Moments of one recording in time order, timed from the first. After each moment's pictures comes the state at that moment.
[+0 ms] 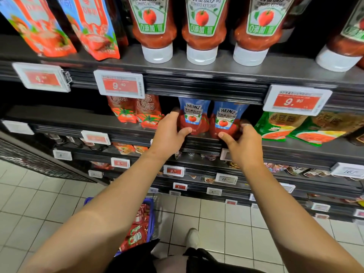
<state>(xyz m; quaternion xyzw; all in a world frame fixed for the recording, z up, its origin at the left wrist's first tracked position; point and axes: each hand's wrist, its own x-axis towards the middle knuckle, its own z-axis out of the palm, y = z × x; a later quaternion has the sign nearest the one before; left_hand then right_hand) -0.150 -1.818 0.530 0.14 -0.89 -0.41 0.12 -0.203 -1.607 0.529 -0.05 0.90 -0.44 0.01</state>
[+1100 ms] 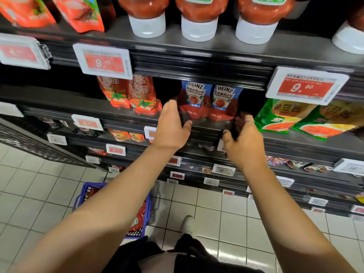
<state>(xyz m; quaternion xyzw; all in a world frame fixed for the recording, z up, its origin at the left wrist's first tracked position) -0.147 -1.790 0.523 0.20 -0.89 -0.37 0.15 -0.189 -1.597 0.526 -0.07 0.91 -0.41 0.04</state>
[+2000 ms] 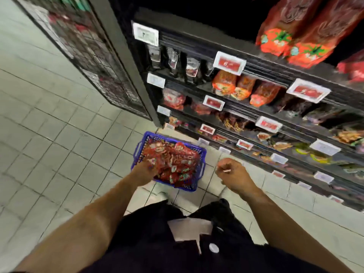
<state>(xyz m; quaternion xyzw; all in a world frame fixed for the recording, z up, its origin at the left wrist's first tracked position) 0.297 -2.060 0.341 0.47 -0.74 -0.41 -0.25 0.114 -1.800 0.396 -0.08 0.84 -0.36 0.41</state>
